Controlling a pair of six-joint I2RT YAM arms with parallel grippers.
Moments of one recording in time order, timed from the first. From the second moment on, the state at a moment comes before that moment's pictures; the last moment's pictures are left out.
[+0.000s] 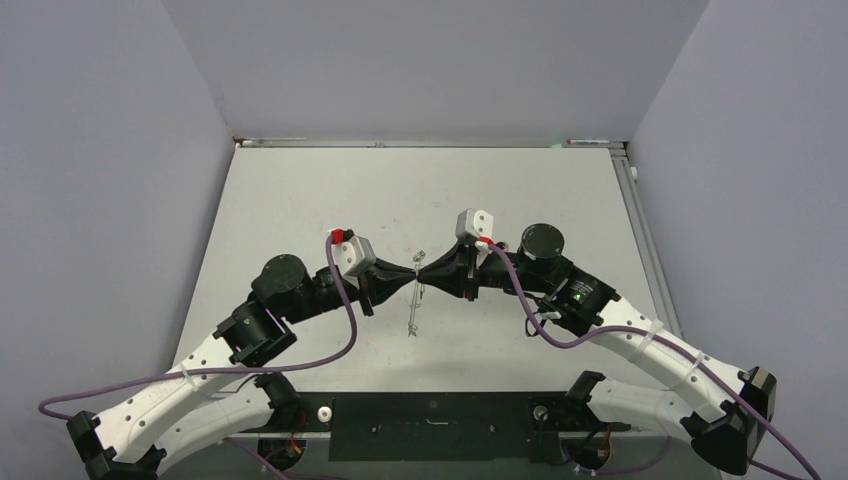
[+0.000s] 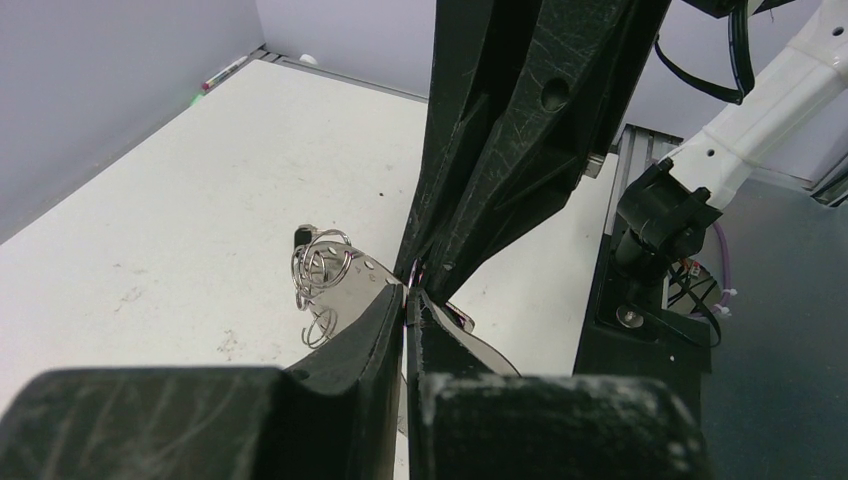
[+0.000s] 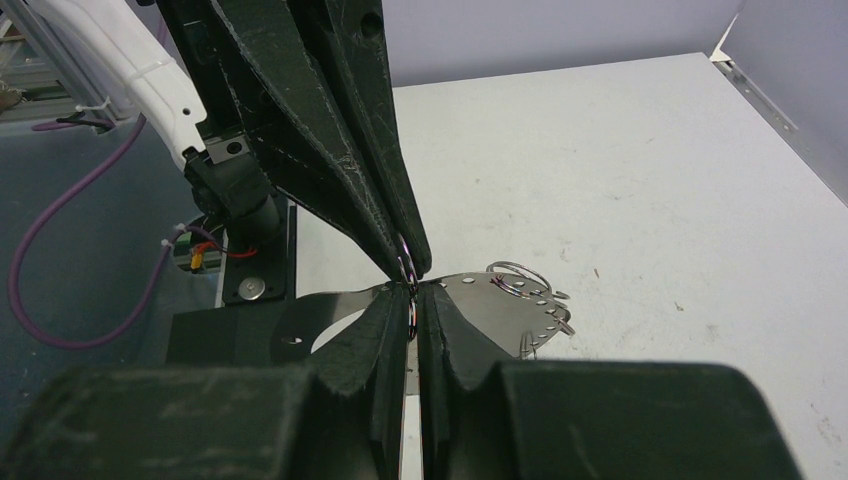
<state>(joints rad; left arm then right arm) -0.86 0.75 0.77 -0.01 0.31 -0.07 0.84 1.01 0.91 0.02 -0.60 -0.02</state>
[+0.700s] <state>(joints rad) -0.86 0.77 0.83 -0.16 0.44 0.05 0.84 1.00 0.96 -0.21 -0.55 -0.11</state>
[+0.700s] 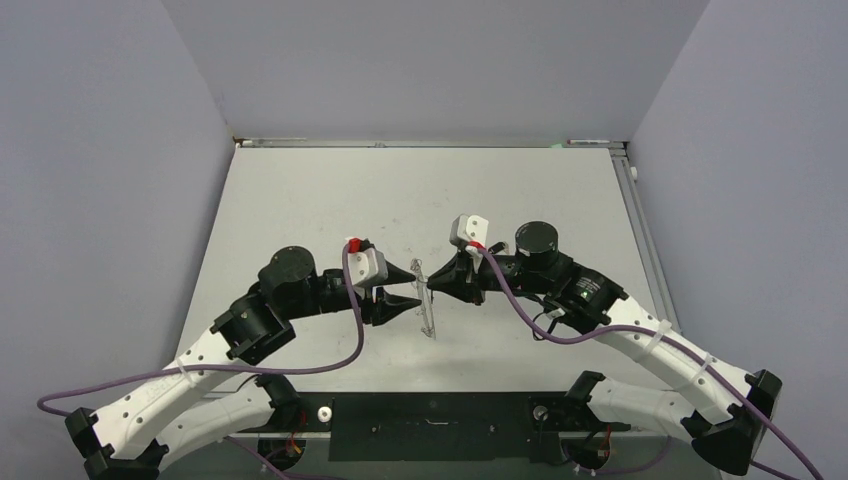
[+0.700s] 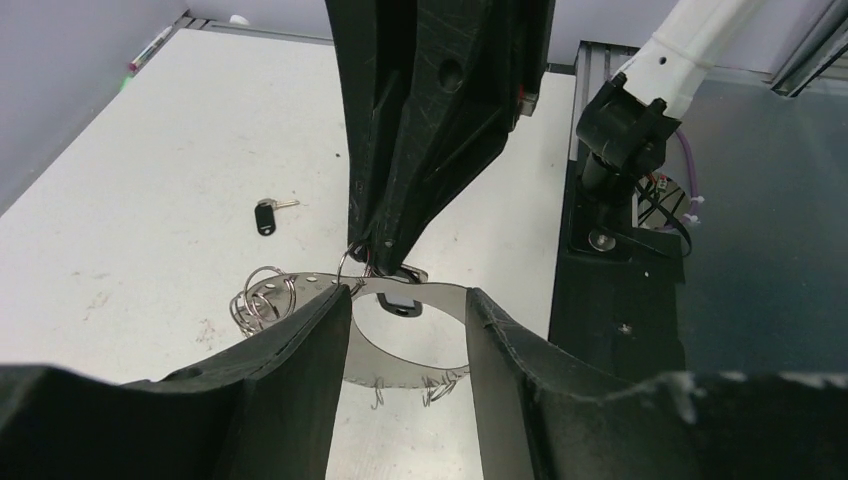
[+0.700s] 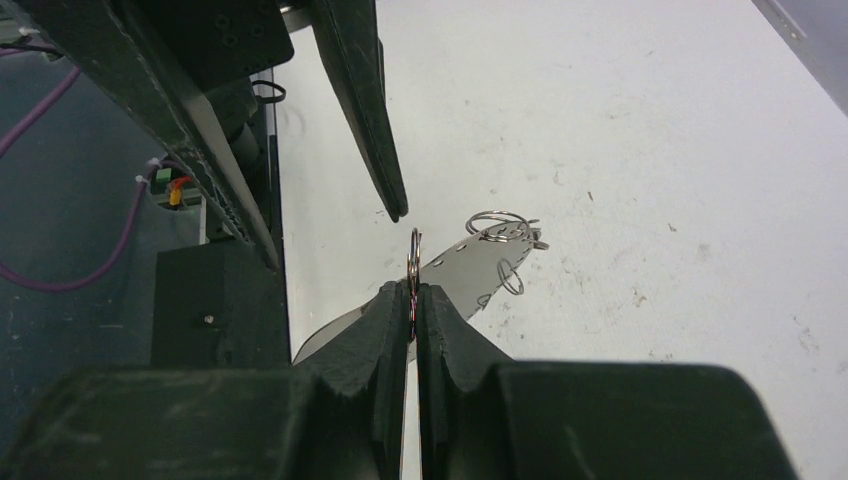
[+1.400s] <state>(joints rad) -0.86 0.98 1.07 -0.38 0.57 0.11 0.85 0.97 1.07 -0.48 -0.51 -0.21</state>
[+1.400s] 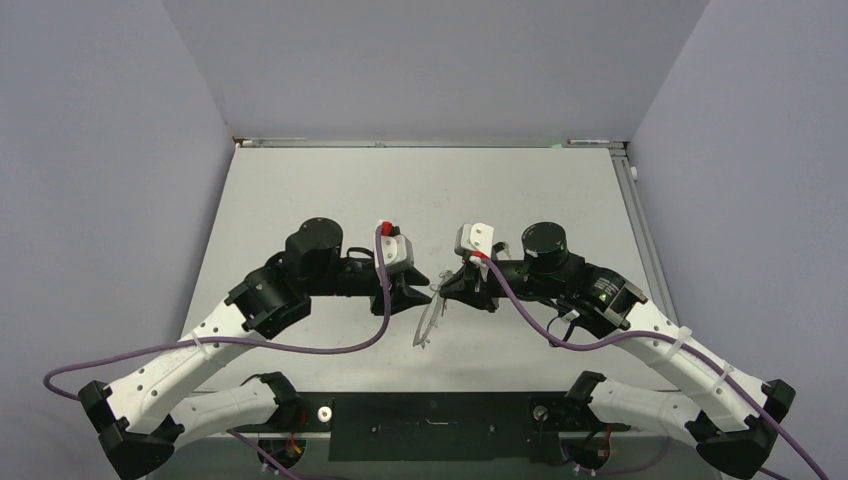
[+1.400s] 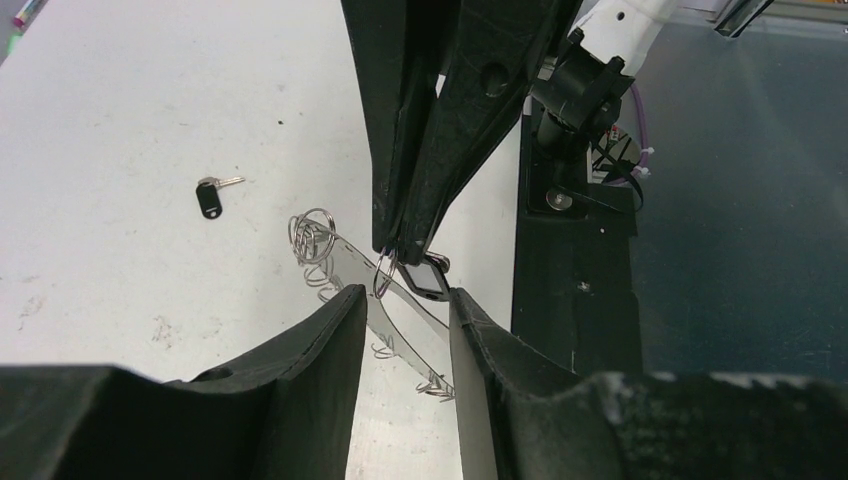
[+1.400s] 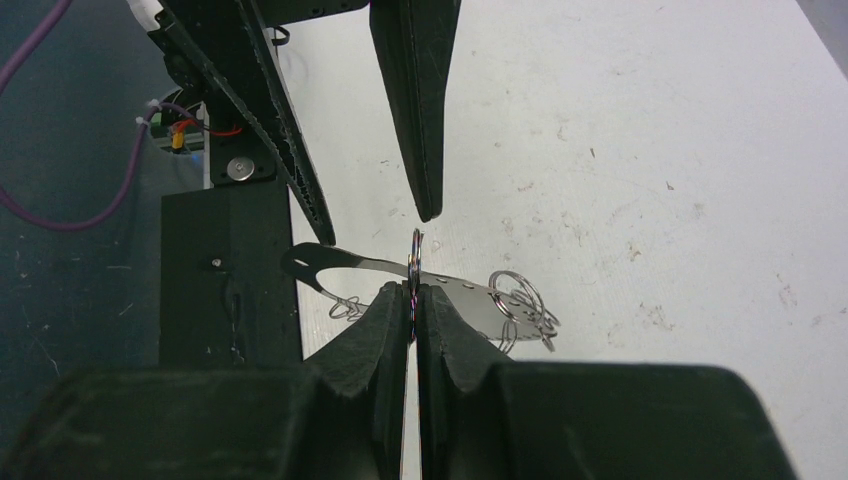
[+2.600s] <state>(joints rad) -0.88 1.03 1.09 -0.39 0.61 0.12 0.86 0.97 1.07 -0.50 -0.57 -0.22</state>
